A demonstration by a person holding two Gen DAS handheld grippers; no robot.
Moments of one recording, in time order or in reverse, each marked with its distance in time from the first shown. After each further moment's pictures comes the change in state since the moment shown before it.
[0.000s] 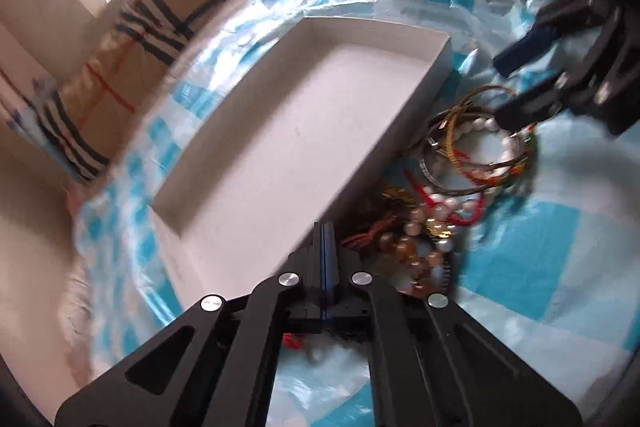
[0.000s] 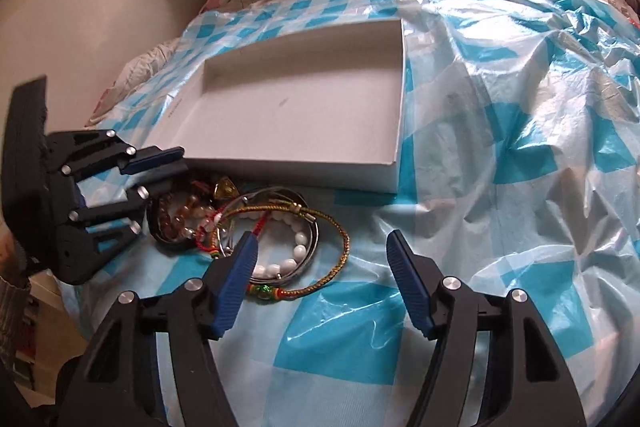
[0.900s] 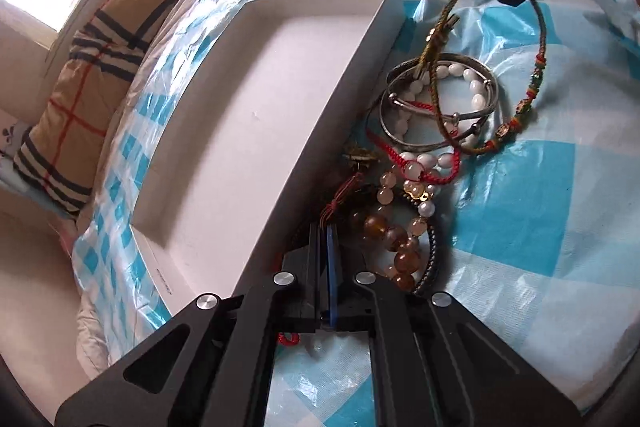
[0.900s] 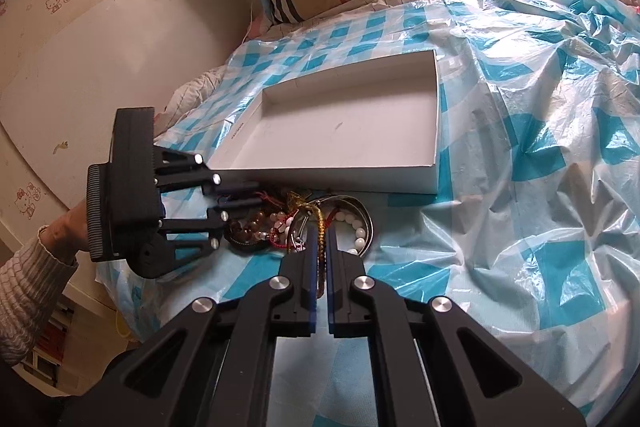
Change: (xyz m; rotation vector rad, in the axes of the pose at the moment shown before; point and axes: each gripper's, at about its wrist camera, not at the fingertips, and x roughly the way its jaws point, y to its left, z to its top) left arm 0.019 -0.020 -0.004 0.246 0.093 0.018; right arm -0.055 0.006 -0.012 0.052 -0.132 0.170
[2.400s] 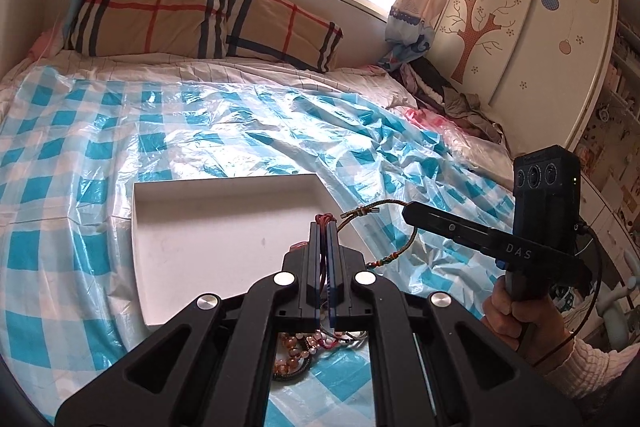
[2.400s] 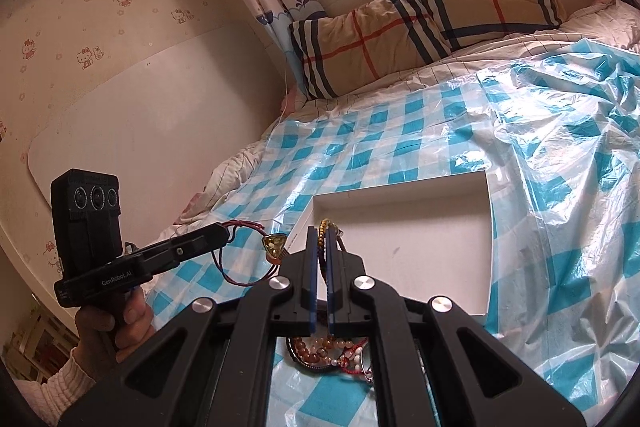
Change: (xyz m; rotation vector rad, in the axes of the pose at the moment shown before) left arm -0.113 0.120 -0.049 -0.928 -0.540 -0.356; right arm -0.022 0.040 0.087 0.004 -0.247 0.122
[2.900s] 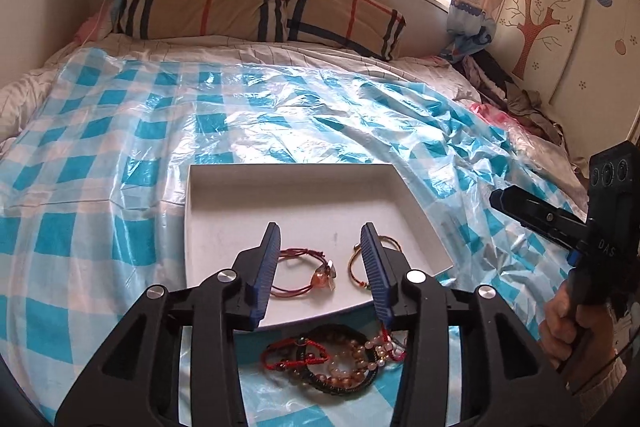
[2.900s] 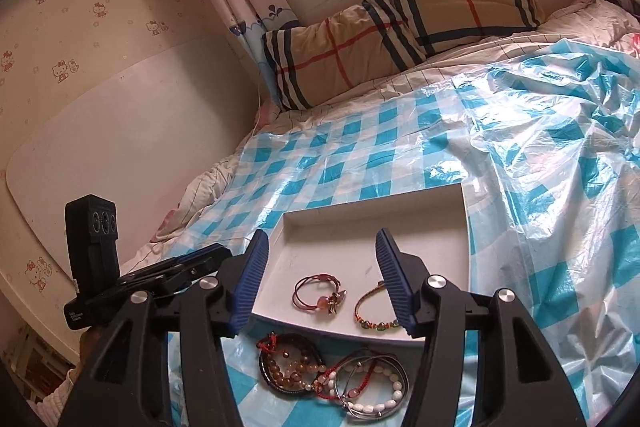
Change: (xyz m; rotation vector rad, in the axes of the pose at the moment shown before) left arm 0.028 0.037 -0.008 -0.045 0.044 0.223; right arm 0.002 -0.020 0.003 0.036 -0.021 -0.096
